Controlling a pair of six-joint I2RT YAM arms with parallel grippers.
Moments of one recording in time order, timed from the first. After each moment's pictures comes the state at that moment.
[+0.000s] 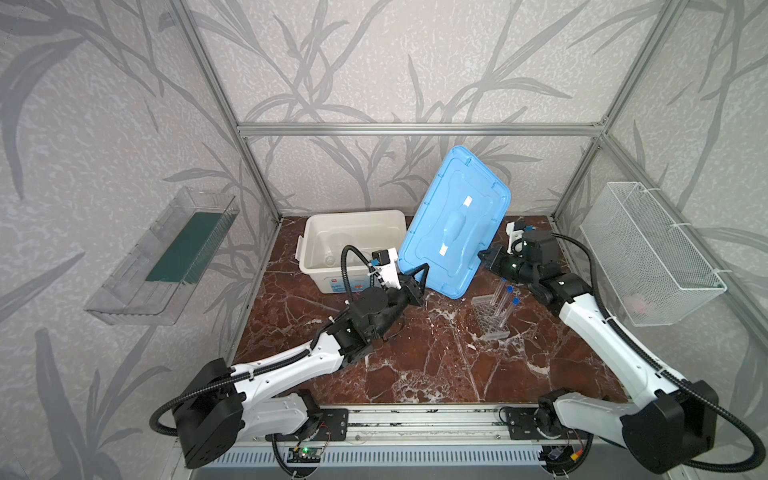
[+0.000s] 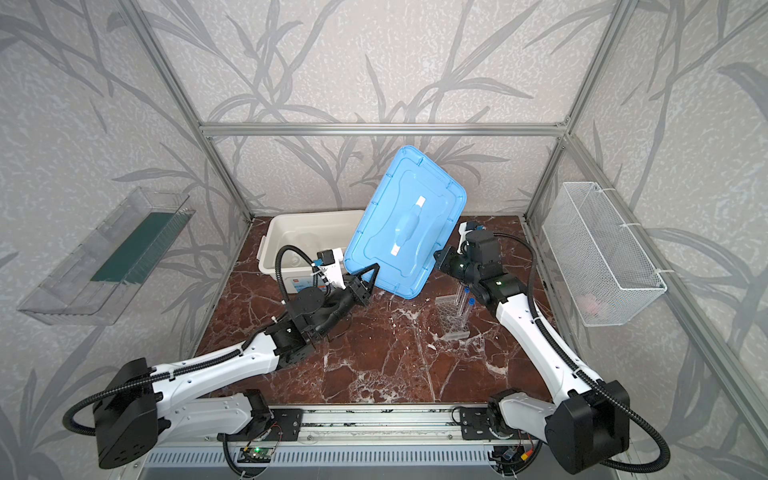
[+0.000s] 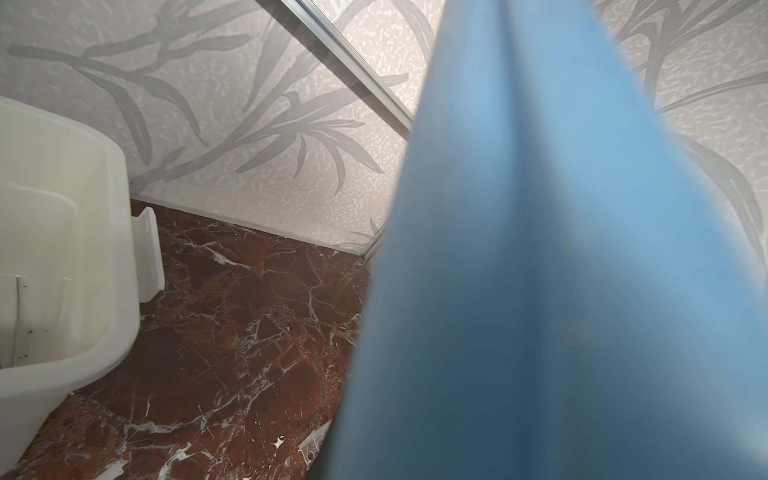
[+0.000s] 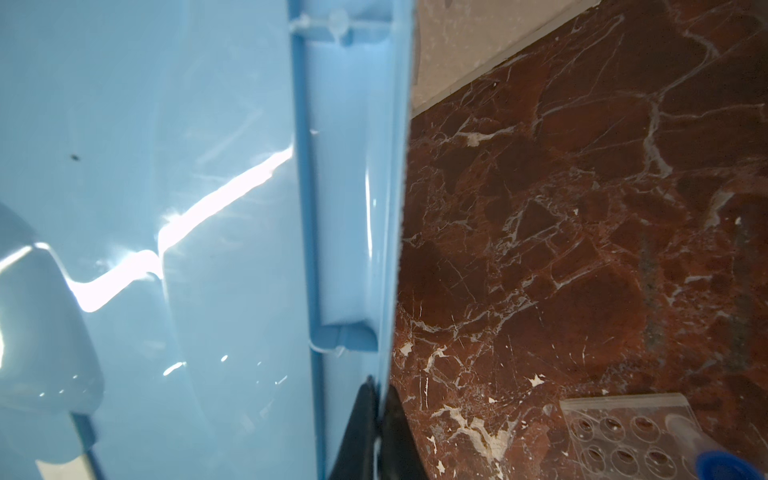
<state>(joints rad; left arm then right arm) -0.89 1.18 0.71 0.52 -0.26 -0.65 0.31 1.21 1.03 -0.32 -0.26 0.74</state>
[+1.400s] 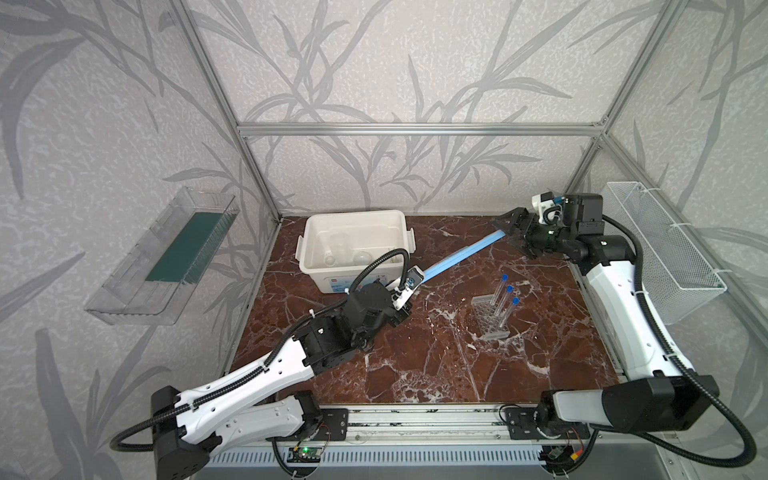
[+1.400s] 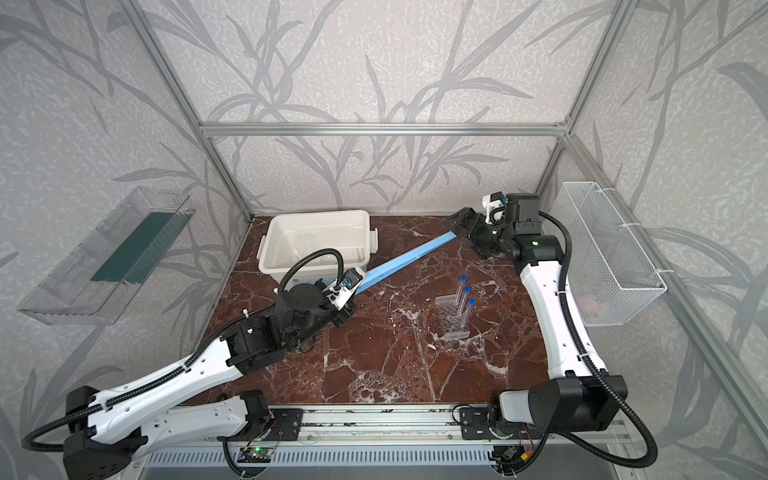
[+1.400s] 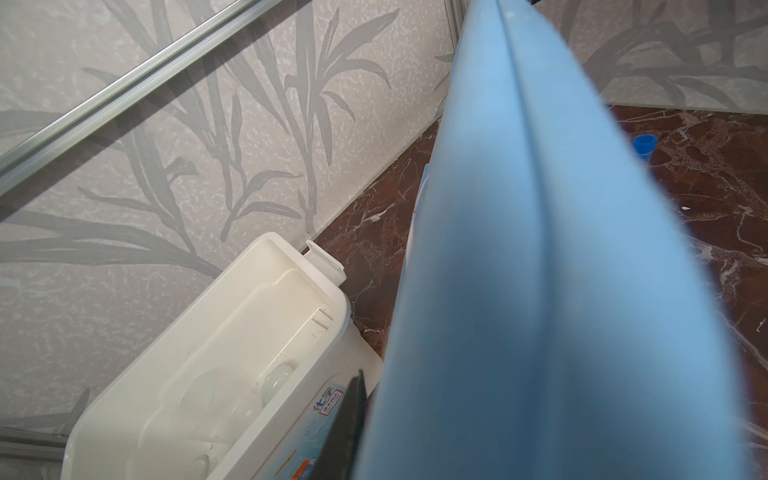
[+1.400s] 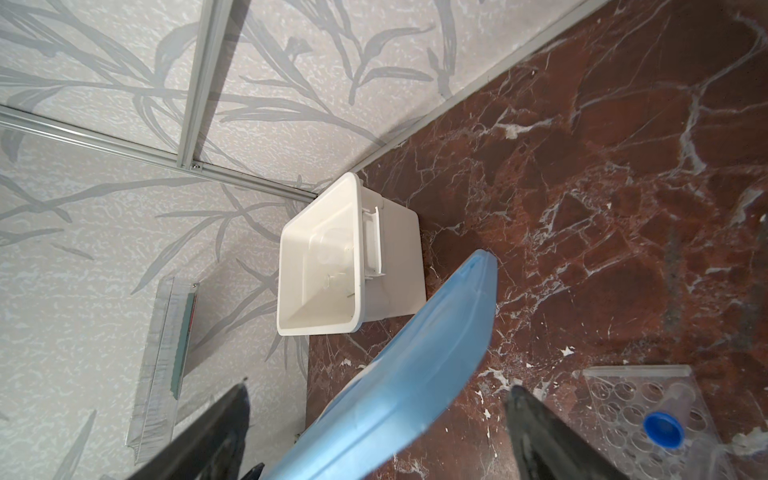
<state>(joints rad) -1.01 1.00 0.93 -0.28 -0.45 0.29 0.05 1.38 1.49 -0.74 -0.64 0.70</state>
